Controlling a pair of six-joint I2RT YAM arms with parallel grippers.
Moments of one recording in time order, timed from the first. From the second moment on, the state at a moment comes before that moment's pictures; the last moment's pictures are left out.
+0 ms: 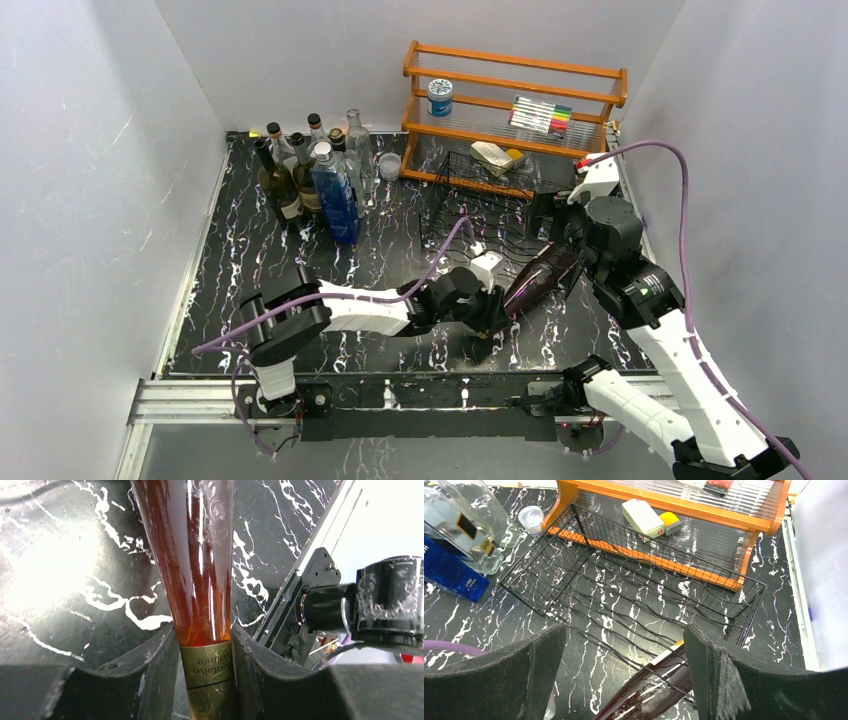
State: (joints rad) left arm -1.19 1.81 0.98 0.32 0.06 -0.61; right arm 0.50 0.79 1.04 -0.52 0.30 0.15
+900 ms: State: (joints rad) left arm -1.18 1.06 0.77 -0.44 -0.04 -0.64; right arm 0.51 0.75 0.68 -0.13 -0.56 -0.13
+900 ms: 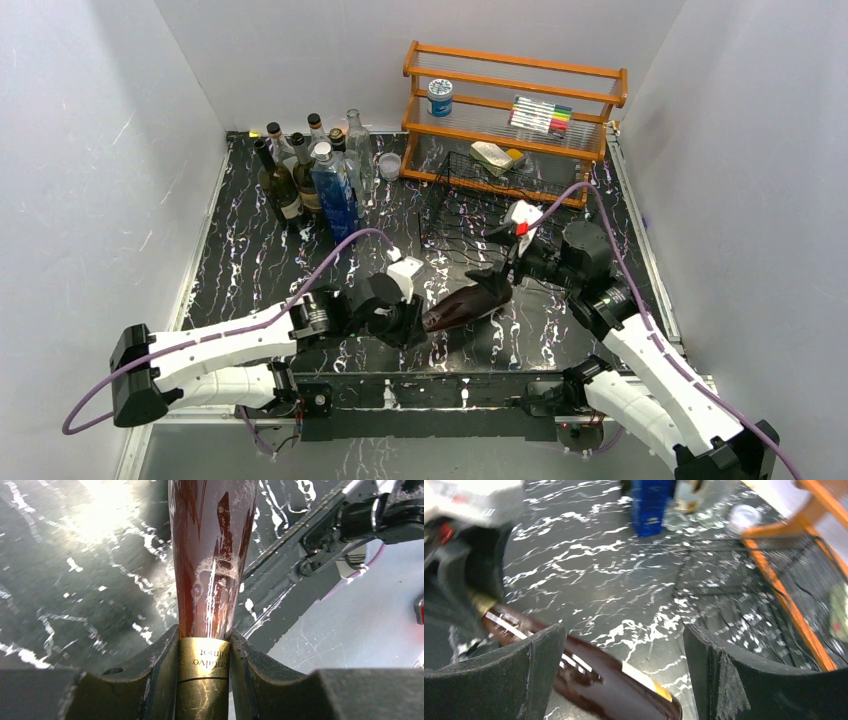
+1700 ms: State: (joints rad) left arm -1.15 1.12 1.31 -1.16 -0.24 -0.65; right arm 1.01 1.18 0.64 0.22 -0.54 -0.53
